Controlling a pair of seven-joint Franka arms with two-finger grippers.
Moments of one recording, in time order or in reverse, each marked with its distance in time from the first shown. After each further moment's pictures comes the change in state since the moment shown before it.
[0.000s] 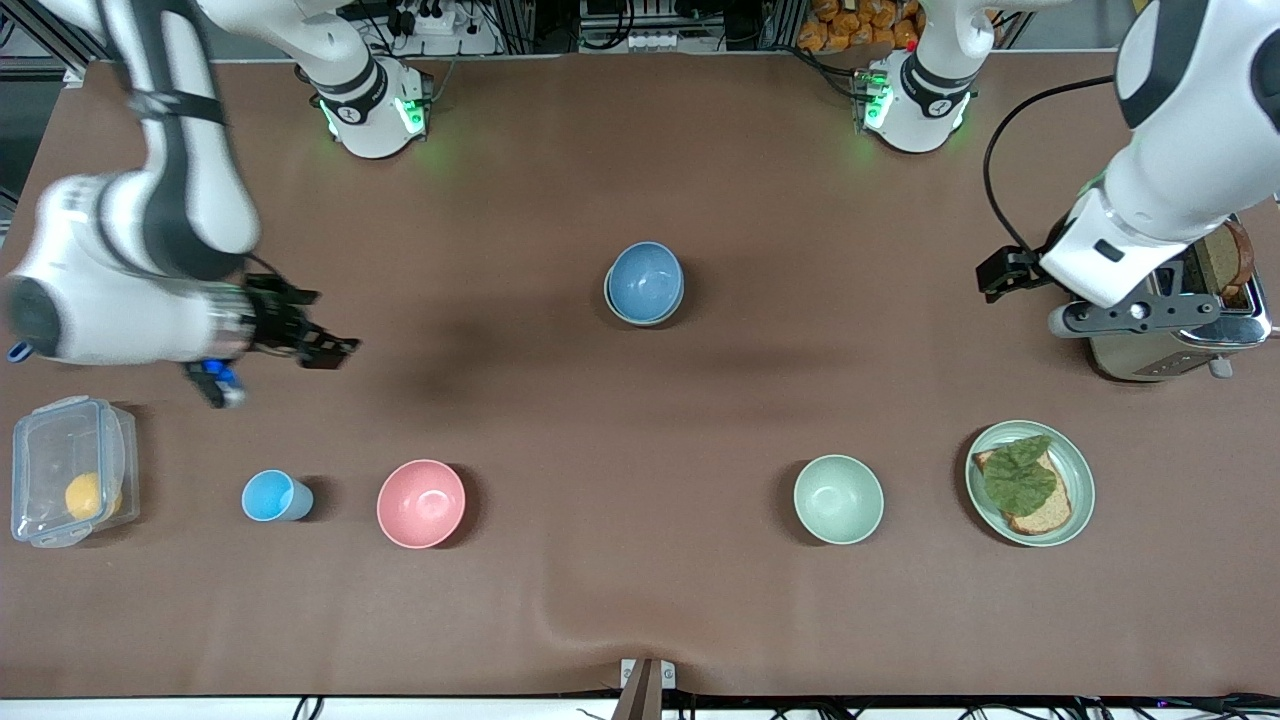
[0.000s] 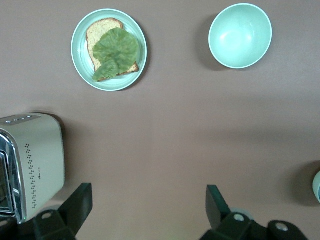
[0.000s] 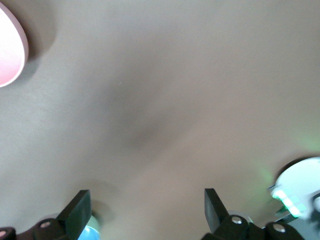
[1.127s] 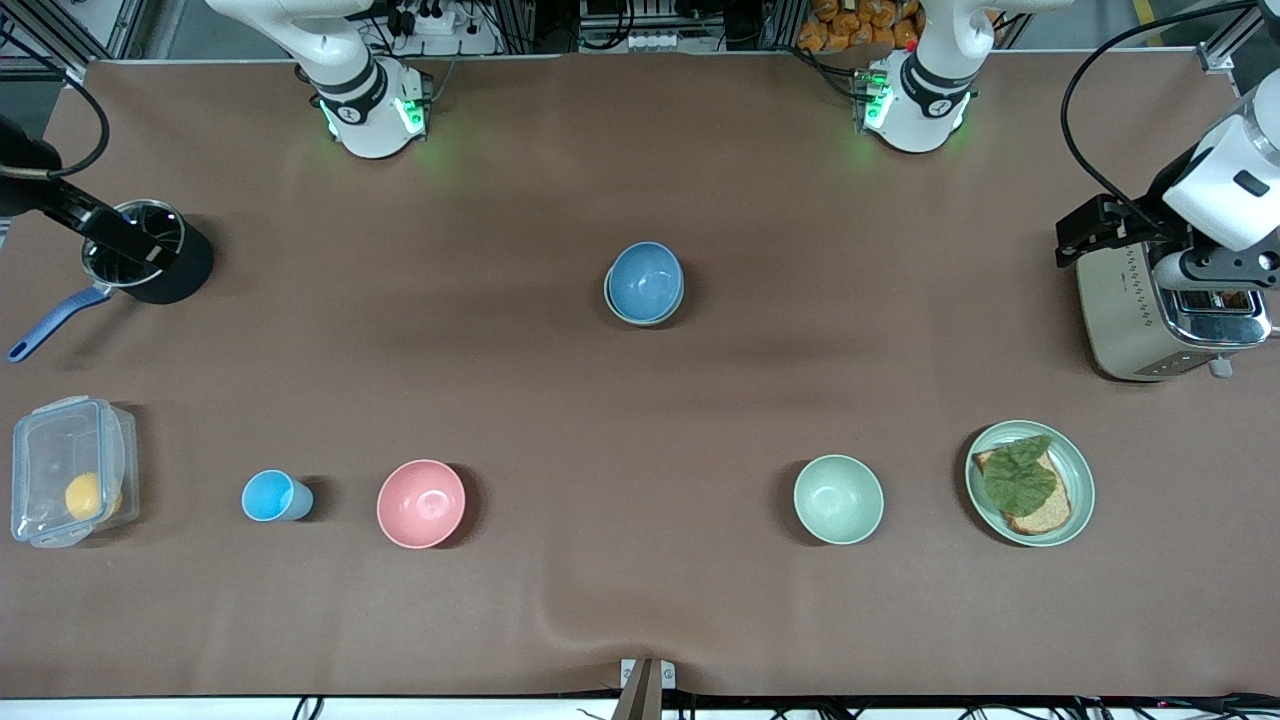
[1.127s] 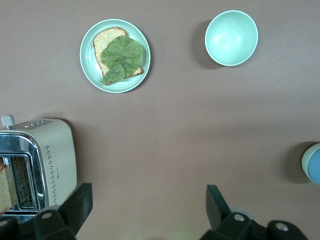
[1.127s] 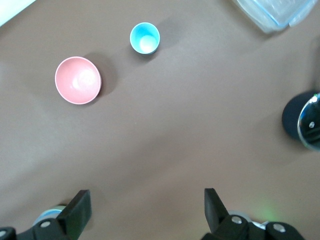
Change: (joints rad) left arm -0.026 -0.047 0.117 0.080 -0.066 -0.095 0.151; right arm -0.332 -0.286 0.346 0.177 -0.247 -0.089 -0.191
